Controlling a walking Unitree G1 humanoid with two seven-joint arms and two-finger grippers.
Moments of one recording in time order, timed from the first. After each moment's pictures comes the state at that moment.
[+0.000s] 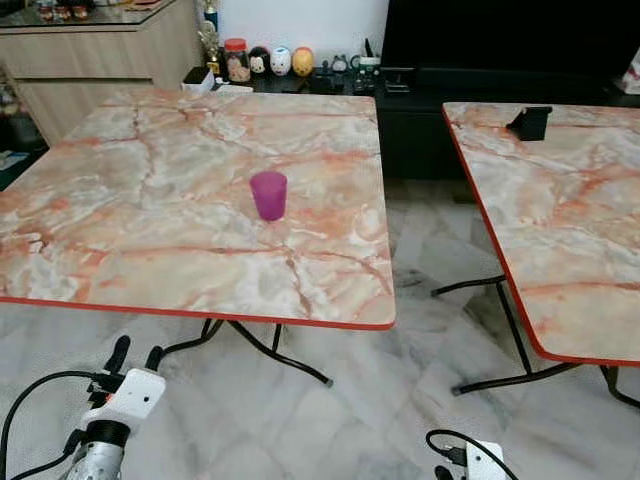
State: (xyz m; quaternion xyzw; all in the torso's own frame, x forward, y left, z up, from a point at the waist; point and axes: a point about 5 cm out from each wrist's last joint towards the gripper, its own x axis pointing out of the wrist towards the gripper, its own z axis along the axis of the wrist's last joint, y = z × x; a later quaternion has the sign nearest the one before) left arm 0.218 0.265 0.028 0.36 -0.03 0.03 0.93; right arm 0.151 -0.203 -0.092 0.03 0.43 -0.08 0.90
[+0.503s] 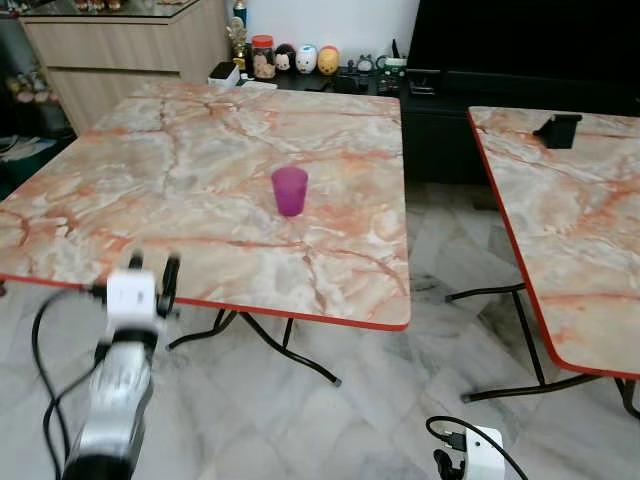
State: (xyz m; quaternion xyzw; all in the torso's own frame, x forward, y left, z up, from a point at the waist) left arm 0.307 0.217 0.130 0.09 -0.15 0.03 0.98; right arm 0.163 -0.205 -0.087 0.04 0.42 -0.09 0.90
